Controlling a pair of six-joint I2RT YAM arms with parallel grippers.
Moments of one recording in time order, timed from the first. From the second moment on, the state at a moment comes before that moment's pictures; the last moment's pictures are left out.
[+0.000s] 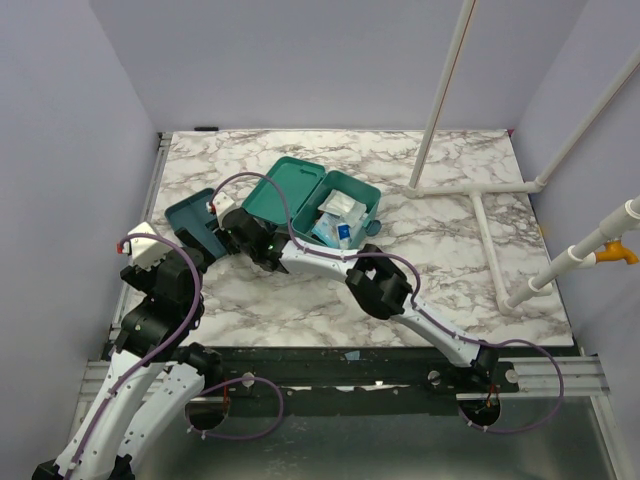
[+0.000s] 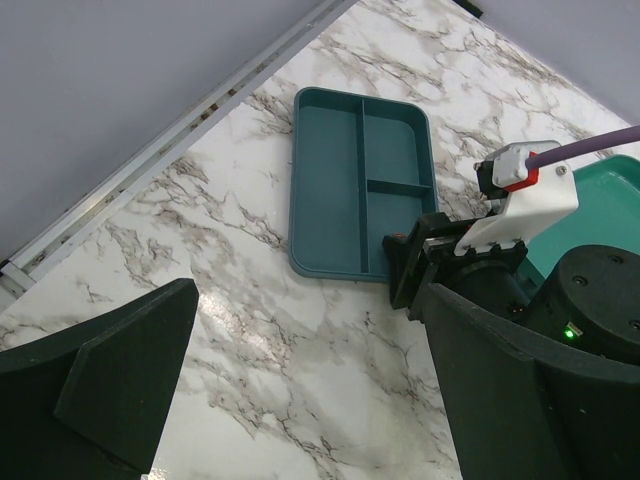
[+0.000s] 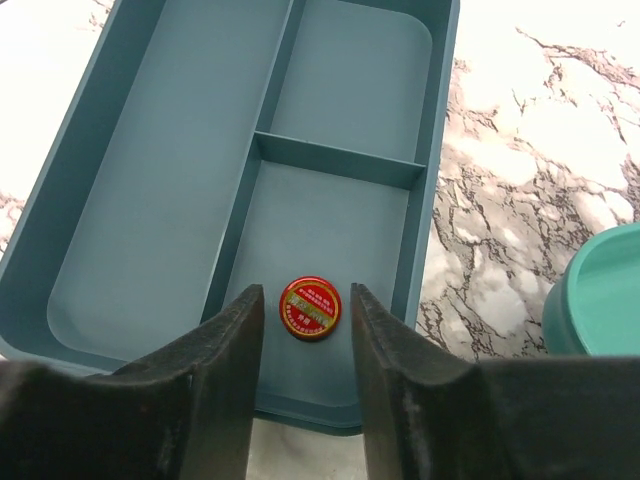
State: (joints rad) left arm -0.43 0.49 0.76 -0.77 -0.89 -0.67; right arm 1.08 2.67 2.25 0.02 0.26 0.05
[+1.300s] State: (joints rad) left arm -0.42 0.48 0.76 -0.76 -0.89 -0.66; right arm 1.09 2.27 1.61 0.03 0.04 -0.04
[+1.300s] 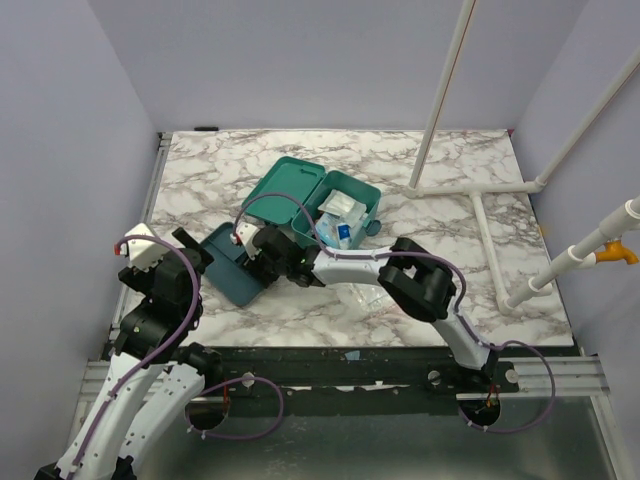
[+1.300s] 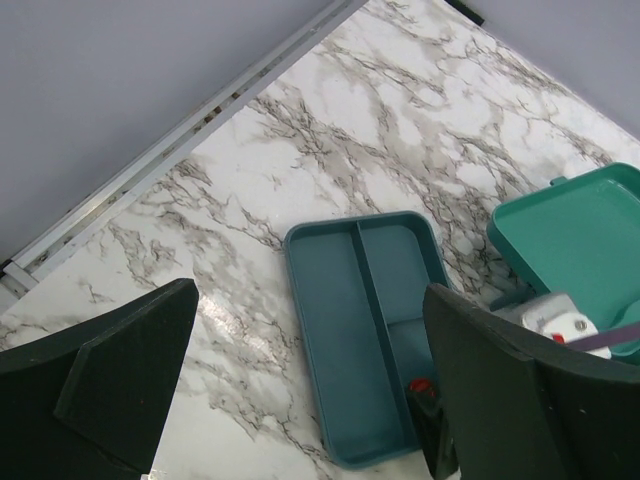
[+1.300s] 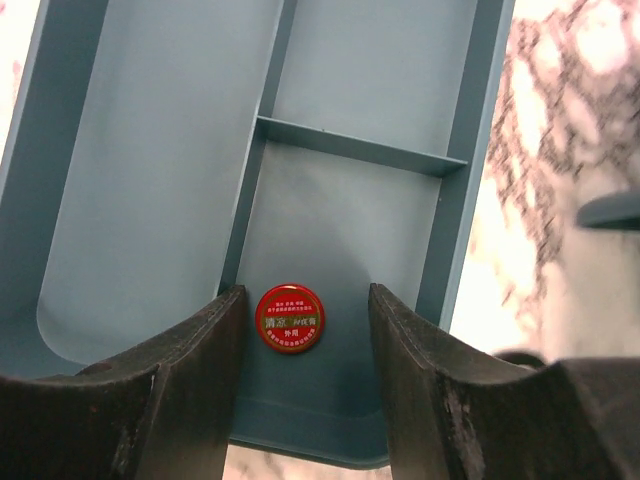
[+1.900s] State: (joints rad) left arm -0.41 0.46 0.75 -0.76 -0.89 -0.65; right arm 1.25 2.10 1.34 0.14 0.06 0.00
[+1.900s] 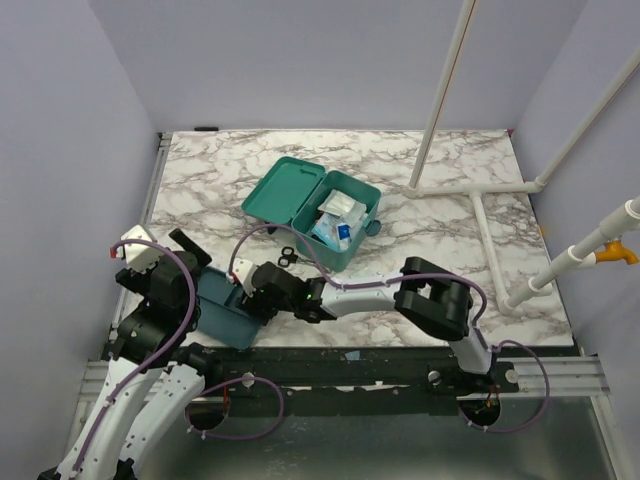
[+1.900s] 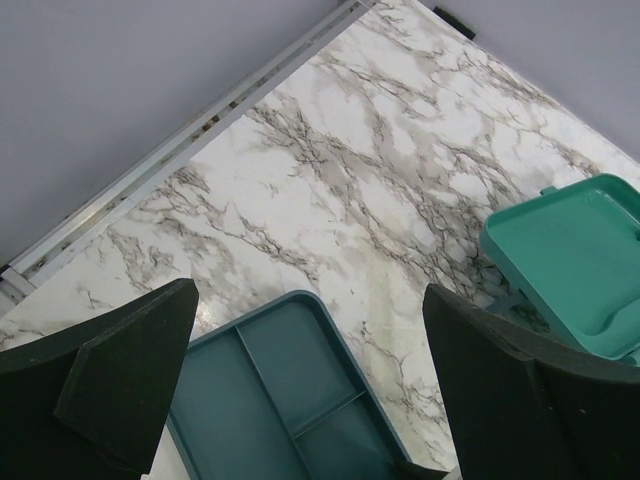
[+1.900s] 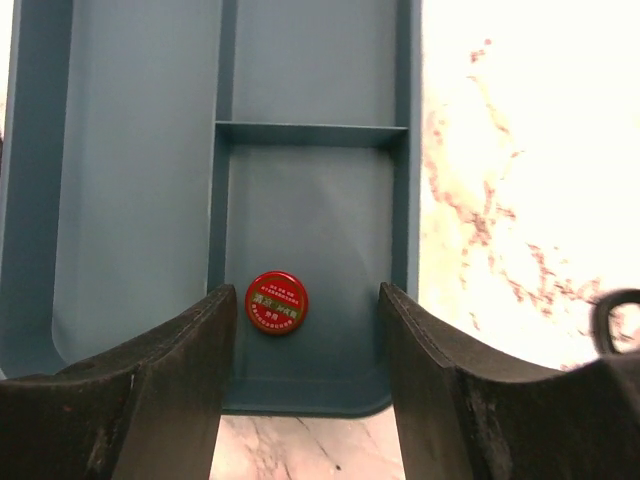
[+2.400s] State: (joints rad) left arm -0.41 0.45 0.74 -0.70 -0.82 -0.58; right arm 1.25 1.76 1.18 0.12 0.36 0.03
